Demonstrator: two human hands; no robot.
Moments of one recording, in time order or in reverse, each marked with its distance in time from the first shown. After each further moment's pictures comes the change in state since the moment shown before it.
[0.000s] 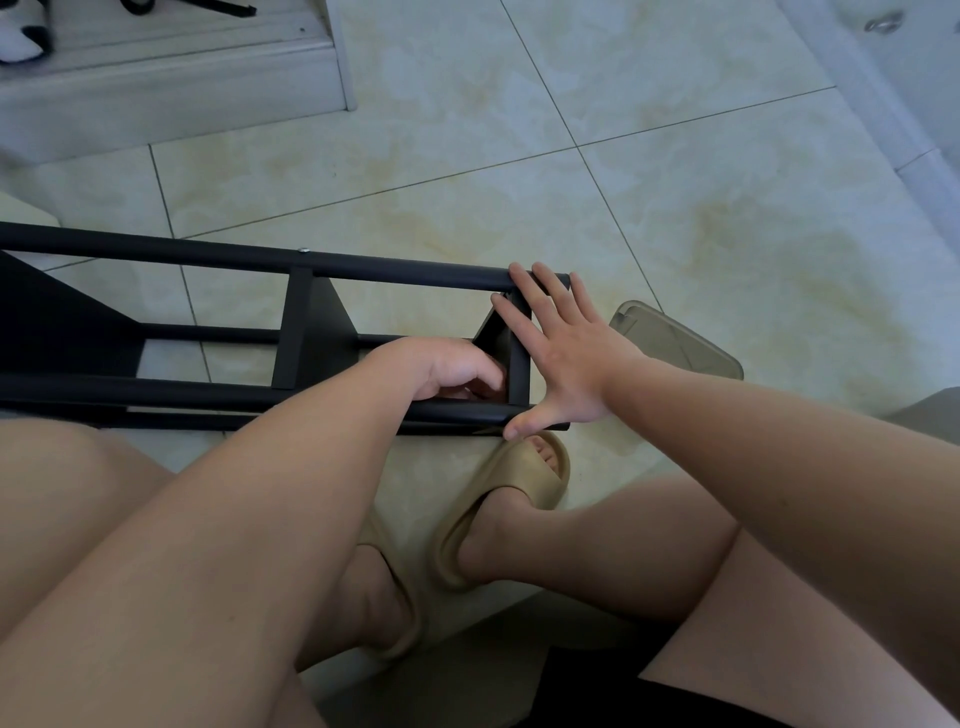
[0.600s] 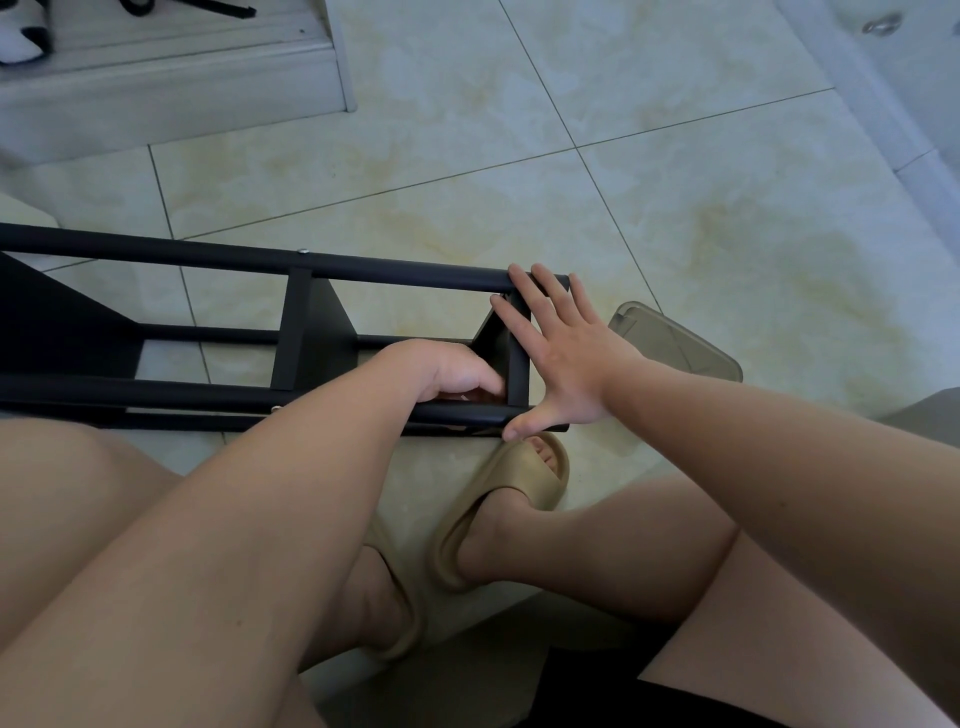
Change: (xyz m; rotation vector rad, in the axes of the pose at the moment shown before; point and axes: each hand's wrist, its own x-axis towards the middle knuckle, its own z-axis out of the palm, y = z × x) left_hand 0.001 0.001 0.001 0.082 0.017 -0.074; right_hand -0.001 -0.001 0.000 -0.003 0.000 0.001
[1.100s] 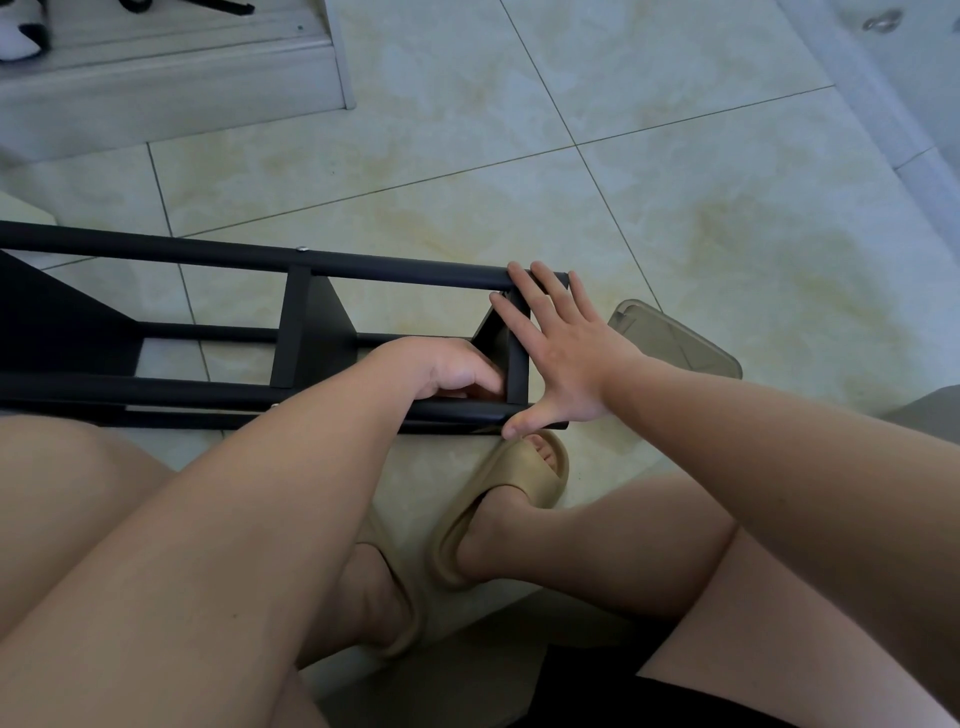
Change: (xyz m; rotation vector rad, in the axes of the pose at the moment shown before) left_hand 0.006 -0.005 -0.002 0.003 0.013 0.089; right_hand 0.001 0.000 0.001 0.000 0.009 -0.002
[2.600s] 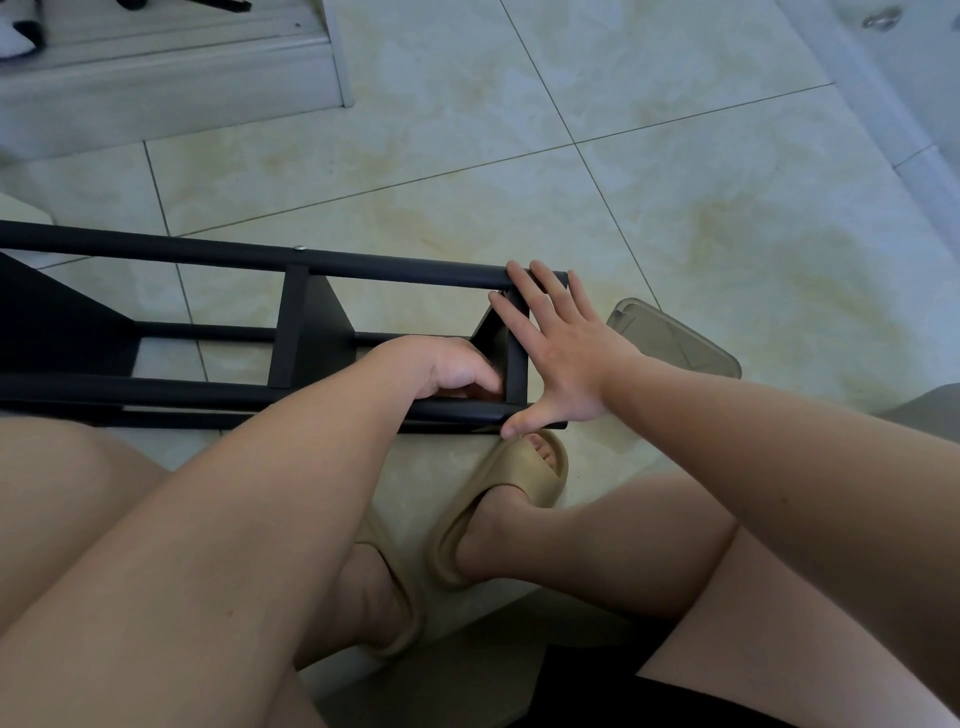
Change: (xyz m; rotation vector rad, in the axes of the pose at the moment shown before) left_hand -0.010 0.006 0.003 0.016 0.035 -0.034; right_hand -0.001 0.000 -0.001 0.021 -0.006 -0.001
